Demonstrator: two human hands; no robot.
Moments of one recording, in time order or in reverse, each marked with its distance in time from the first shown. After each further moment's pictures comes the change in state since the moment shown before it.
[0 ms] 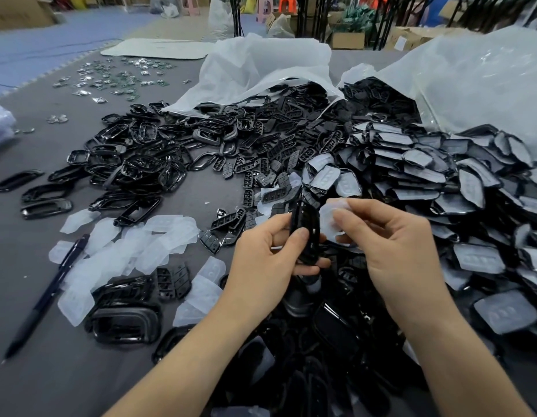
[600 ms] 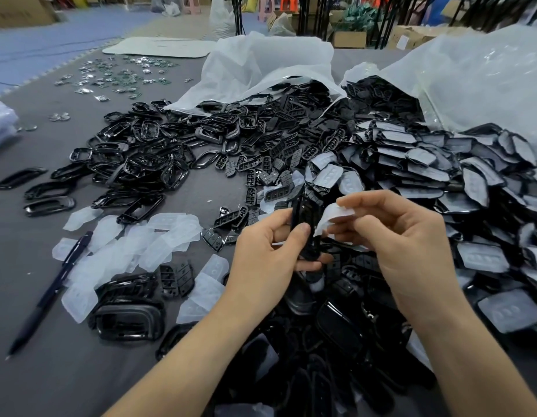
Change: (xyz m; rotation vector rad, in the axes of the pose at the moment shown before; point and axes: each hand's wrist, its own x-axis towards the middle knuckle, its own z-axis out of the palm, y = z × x) left_hand 0.001 -0.002 -0.001 -0.004 0.018 0.038; right_hand -0.002 -0.006 -0.005 0.087 -0.040 -0.004
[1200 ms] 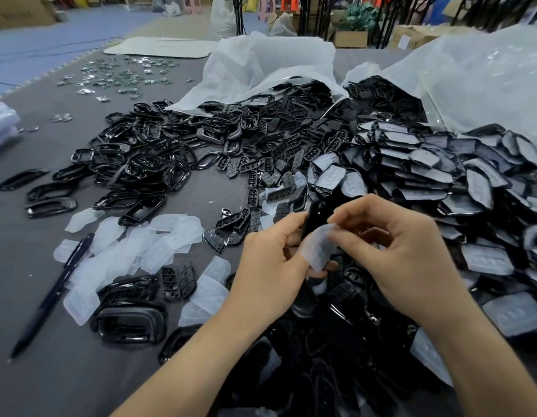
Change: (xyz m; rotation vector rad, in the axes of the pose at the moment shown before) left_hand -0.003 -0.001 -0.004 0.330 -0.058 0.186; right_hand -0.001 -0.009 -0.003 -0.417 -0.172 -0.138
